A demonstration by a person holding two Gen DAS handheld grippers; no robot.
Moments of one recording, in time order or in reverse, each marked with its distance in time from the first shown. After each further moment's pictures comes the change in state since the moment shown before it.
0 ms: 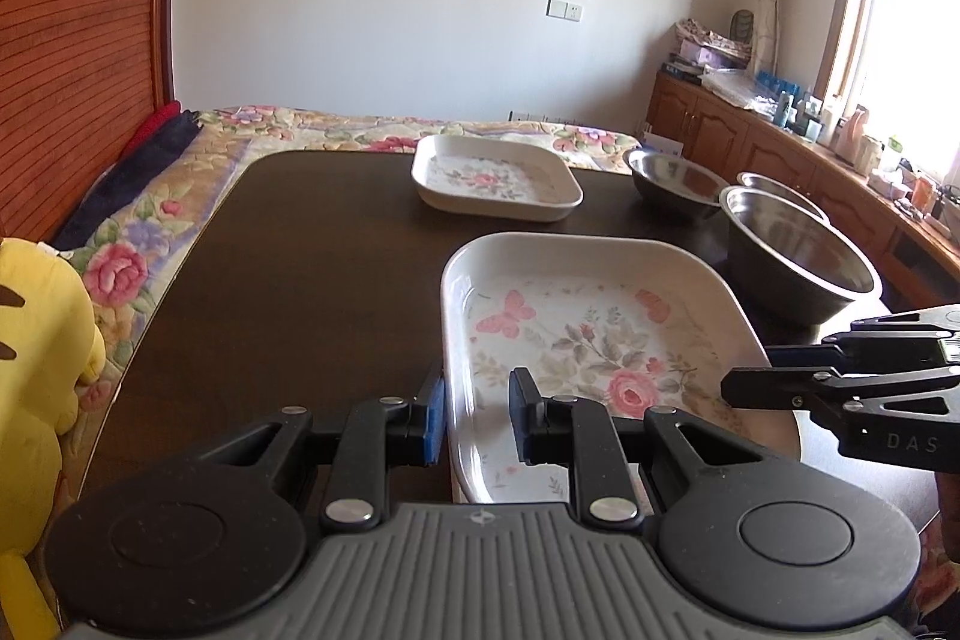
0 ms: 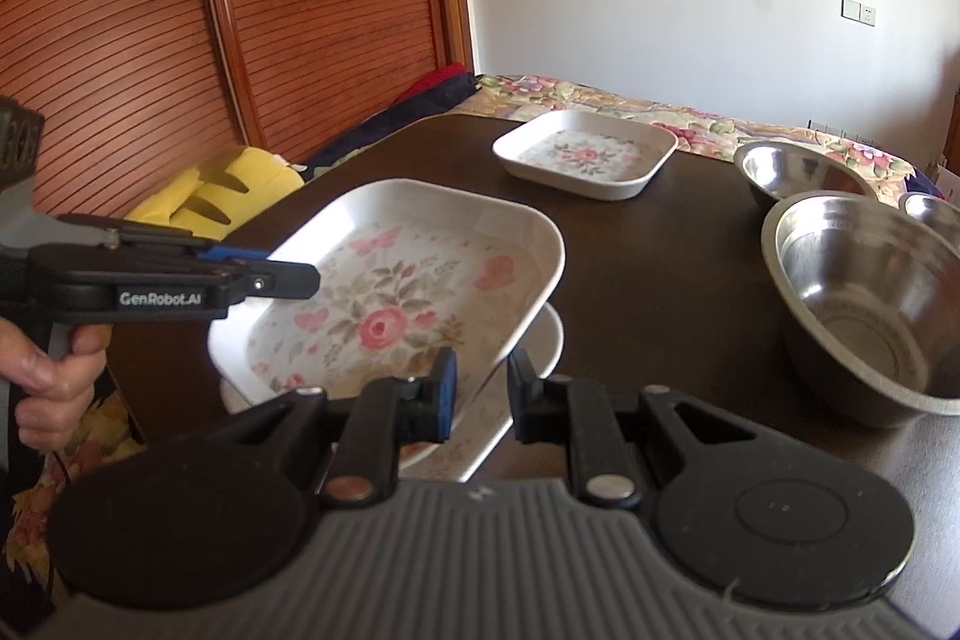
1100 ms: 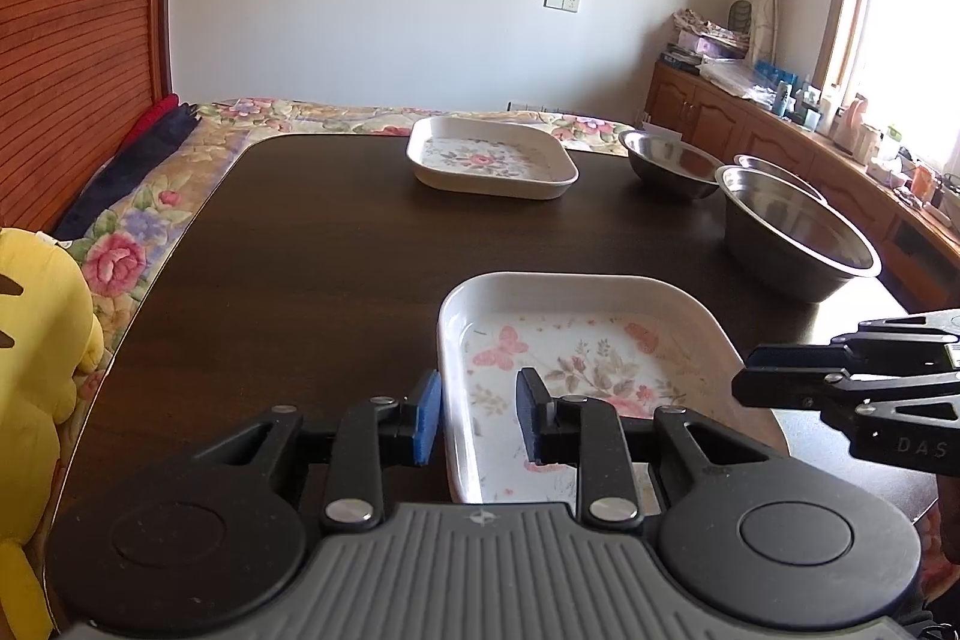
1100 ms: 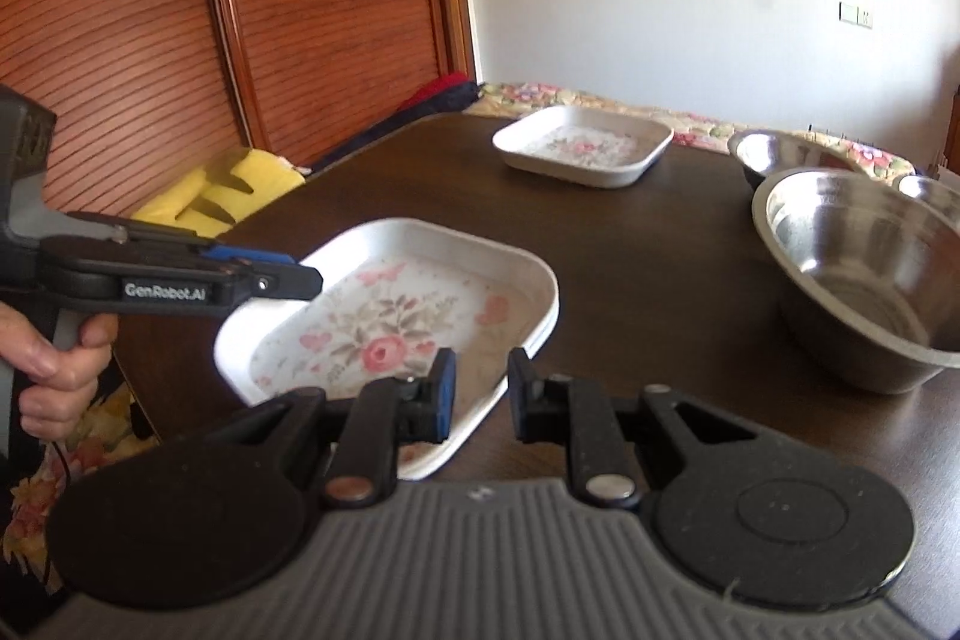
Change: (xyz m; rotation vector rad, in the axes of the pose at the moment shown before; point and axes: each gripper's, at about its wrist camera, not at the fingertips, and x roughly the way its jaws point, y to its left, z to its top) left arm 0.003 -0.001 -0.010 0.008 0.008 -0.003; right arm -0.007 -0.001 -0.013 0.007 -0.039 0.005
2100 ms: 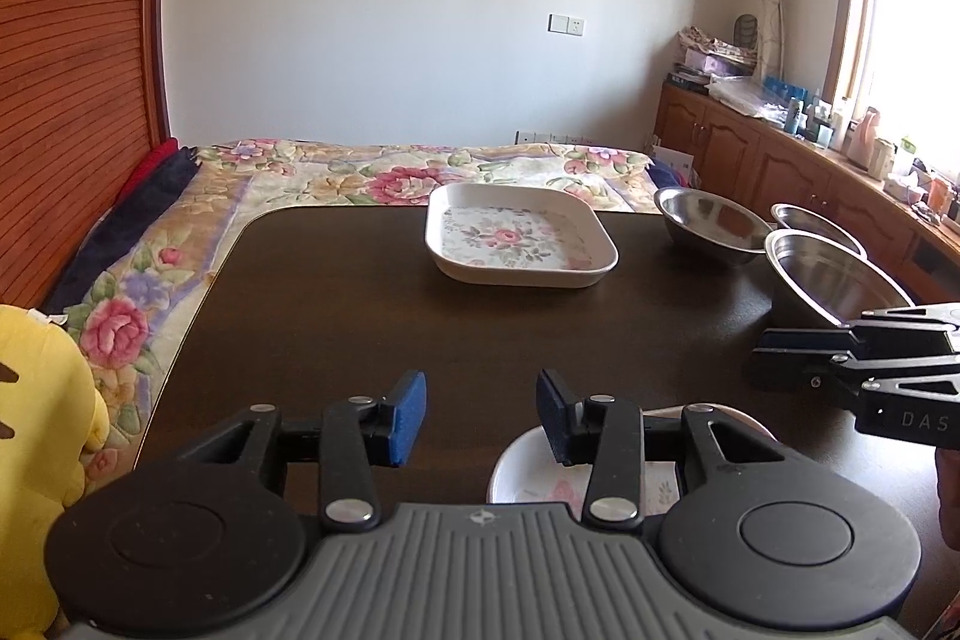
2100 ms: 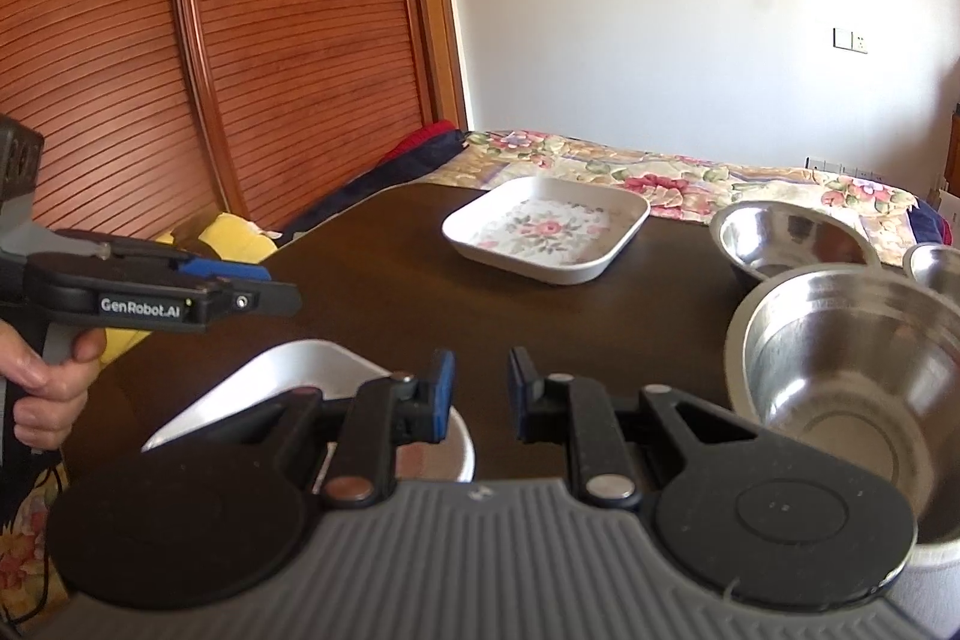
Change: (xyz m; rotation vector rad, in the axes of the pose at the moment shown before) left arm 0.035 0.014 0.054 0.036 -0.050 0.025; right arm 0.033 -0.036 0.043 0.014 -0.081 0.004
